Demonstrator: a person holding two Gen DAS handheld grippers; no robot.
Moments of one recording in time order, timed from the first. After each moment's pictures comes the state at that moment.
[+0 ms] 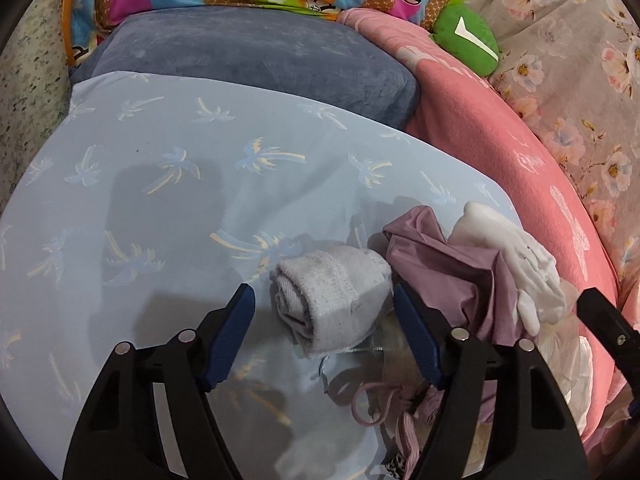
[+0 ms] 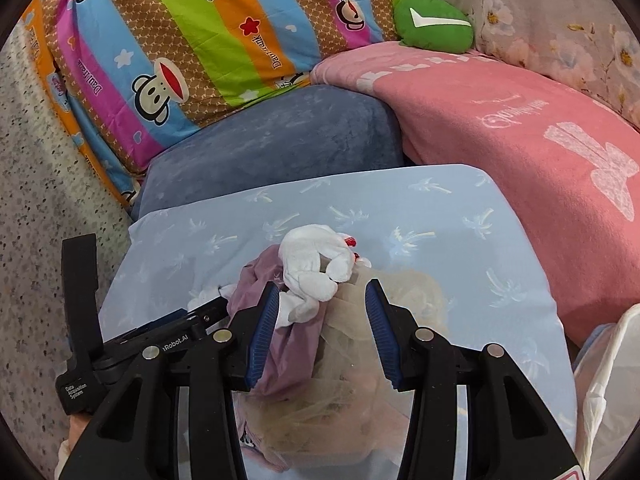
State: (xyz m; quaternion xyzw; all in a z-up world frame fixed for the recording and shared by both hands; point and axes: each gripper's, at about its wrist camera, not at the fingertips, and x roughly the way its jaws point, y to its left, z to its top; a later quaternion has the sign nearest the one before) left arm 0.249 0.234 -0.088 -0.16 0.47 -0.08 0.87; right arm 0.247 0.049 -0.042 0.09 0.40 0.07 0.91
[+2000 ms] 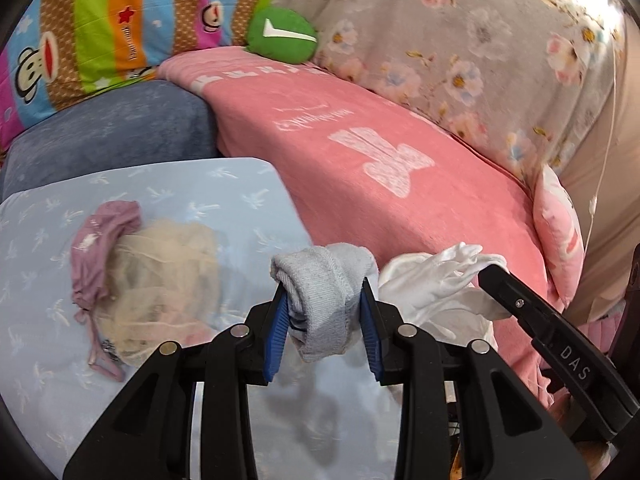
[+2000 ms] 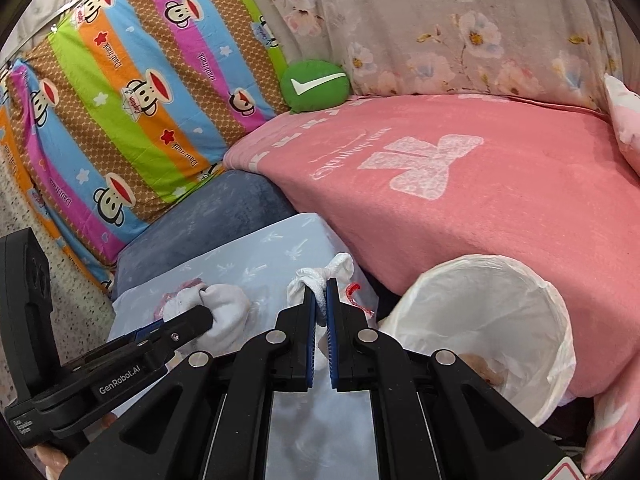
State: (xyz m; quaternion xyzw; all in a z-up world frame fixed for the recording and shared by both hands) left arm 0.114 0.009 0.027 -0.04 0.40 -0.27 0.88; right arm 0.046 -0.188 0.033 0.19 0.30 -0.06 0.93
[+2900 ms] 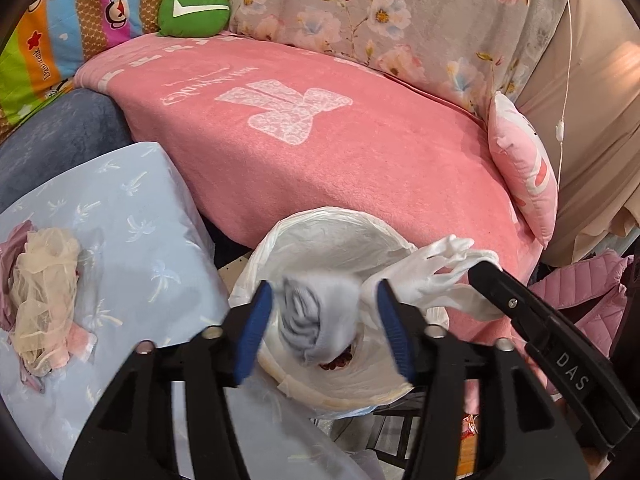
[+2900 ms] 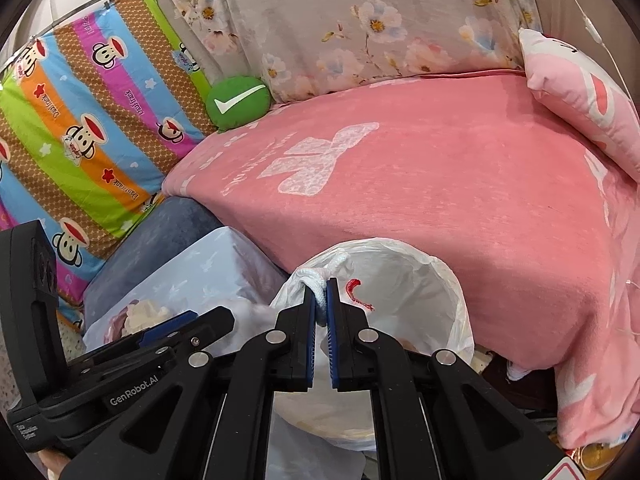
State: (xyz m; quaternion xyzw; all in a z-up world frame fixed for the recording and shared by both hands) left arm 0.084 -0.111 0.010 0.02 0.42 -0.35 0.83; right arm -0.009 -0.290 0.003 0.24 0.30 -0.14 0.91
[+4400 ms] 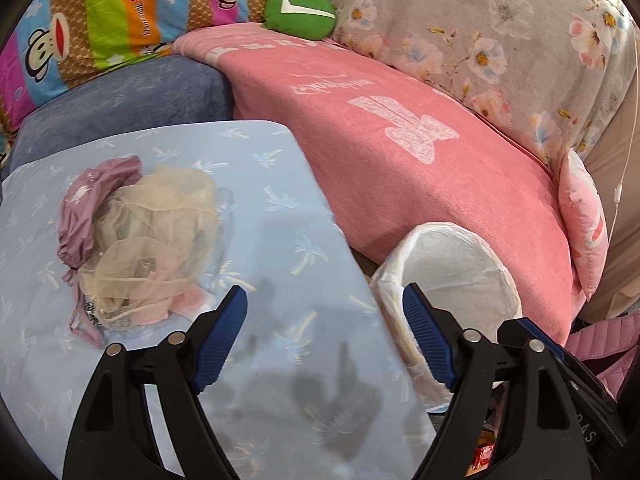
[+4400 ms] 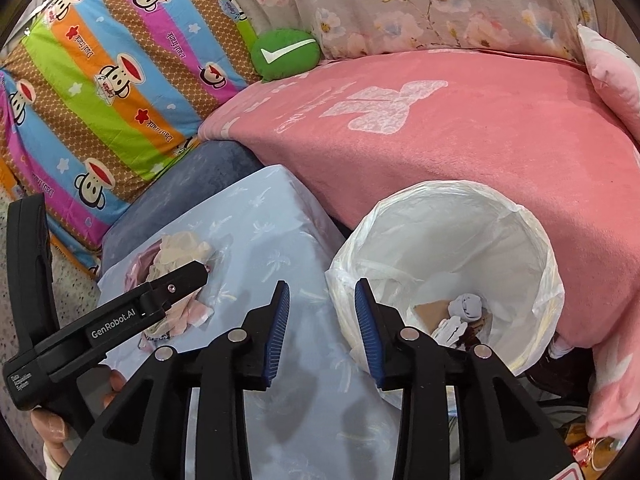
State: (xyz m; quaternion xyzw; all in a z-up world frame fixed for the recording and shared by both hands) left arm 0.109 0.002 -0.010 -0.04 0.42 -0.22 0.88; right arm 0.021 -0.192 -0.026 0.21 0.36 -0.06 0.91
